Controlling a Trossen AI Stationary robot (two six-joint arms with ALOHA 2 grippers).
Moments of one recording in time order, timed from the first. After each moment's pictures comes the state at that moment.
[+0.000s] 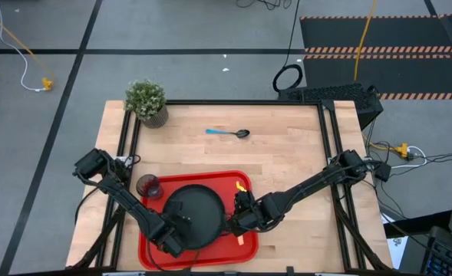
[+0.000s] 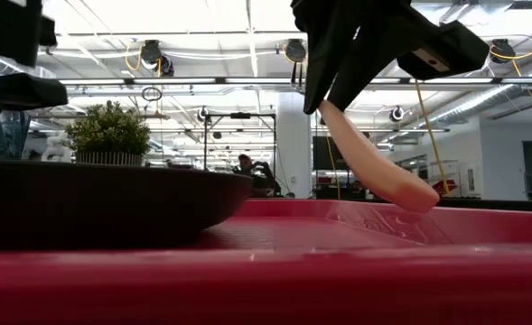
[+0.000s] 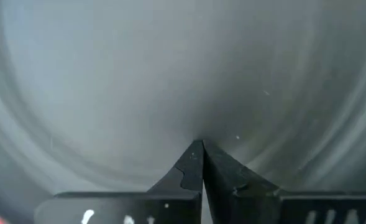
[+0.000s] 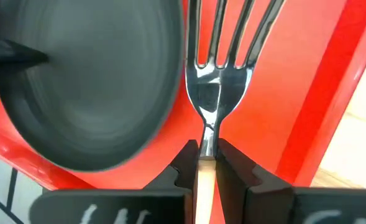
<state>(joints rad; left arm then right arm) -0.75 1.86 1.17 -0.88 -0.18 -0.55 0.45 1.96 1.56 -0.79 0.18 1.67</state>
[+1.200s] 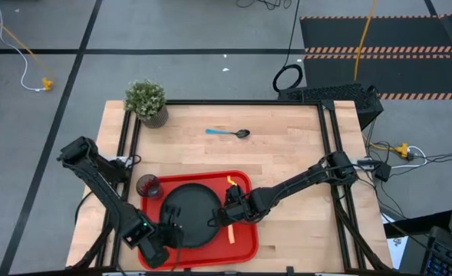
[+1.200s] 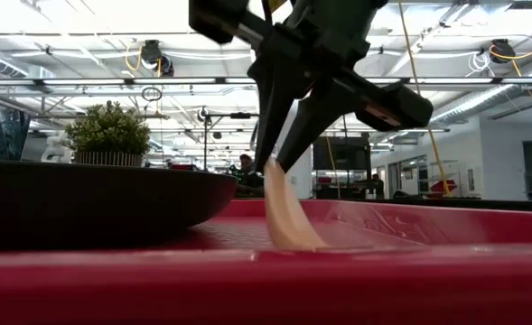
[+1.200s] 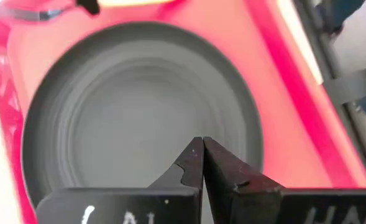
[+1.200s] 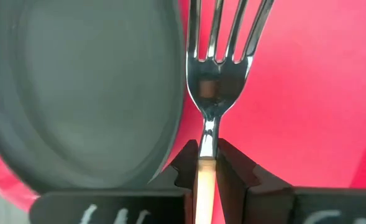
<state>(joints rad) -0.85 1.65 1.26 -0.82 -0.36 -0.47 0.37 2.06 1.56 -0.65 0.10 1.66</state>
